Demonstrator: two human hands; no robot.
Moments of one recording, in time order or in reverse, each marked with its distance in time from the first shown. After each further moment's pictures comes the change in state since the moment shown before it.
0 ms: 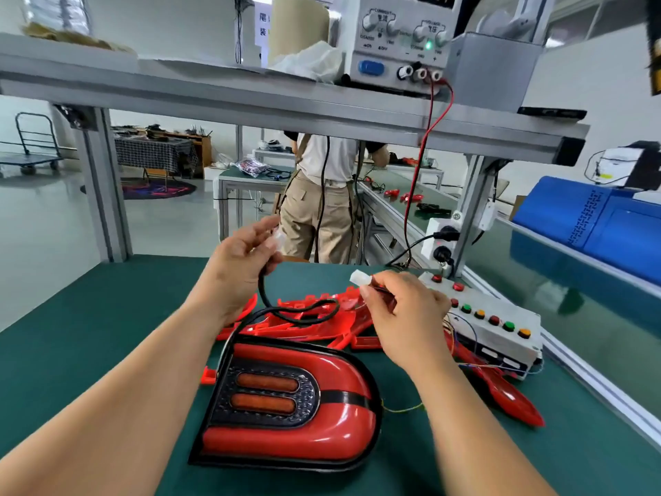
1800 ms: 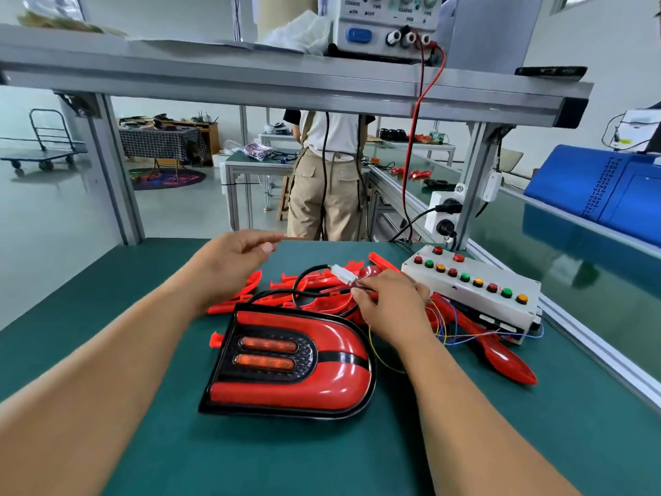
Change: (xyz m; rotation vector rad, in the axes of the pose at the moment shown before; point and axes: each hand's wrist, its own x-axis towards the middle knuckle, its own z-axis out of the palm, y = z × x) left_hand -0.035 0.027 -0.016 0.580 -0.230 -0.106; right_hand -0.009 0.031 0.031 -0.143 -0.281 0.043
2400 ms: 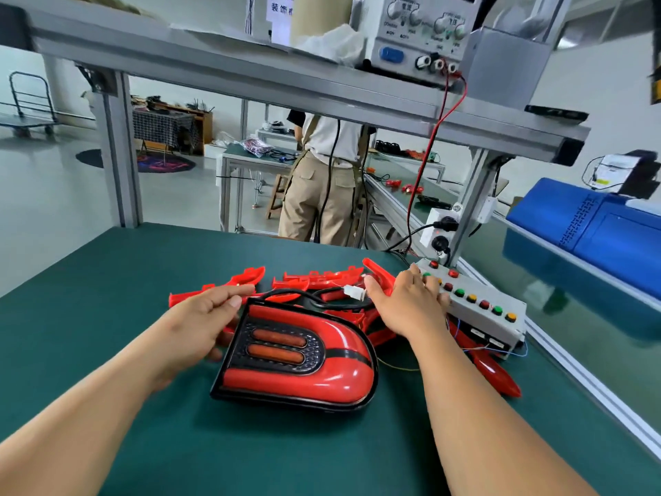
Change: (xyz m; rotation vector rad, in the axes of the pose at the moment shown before) left_hand -0.081 -0.042 0.006 -0.312 0.019 -0.279; right_hand 0.018 0.013 -0.009 -0.290 -0.208 0.303
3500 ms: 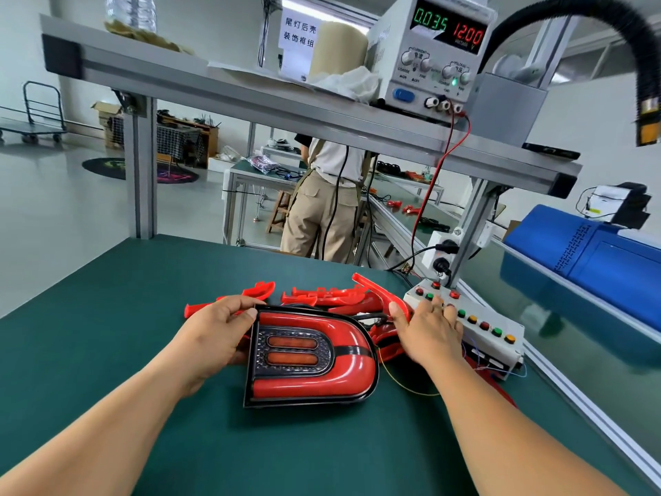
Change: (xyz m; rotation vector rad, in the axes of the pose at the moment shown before) left_hand 0.004 0.002 0.003 -0.235 0.075 -0.017; right_hand 0.003 0.023 0.011 -0.124 0.070 0.081
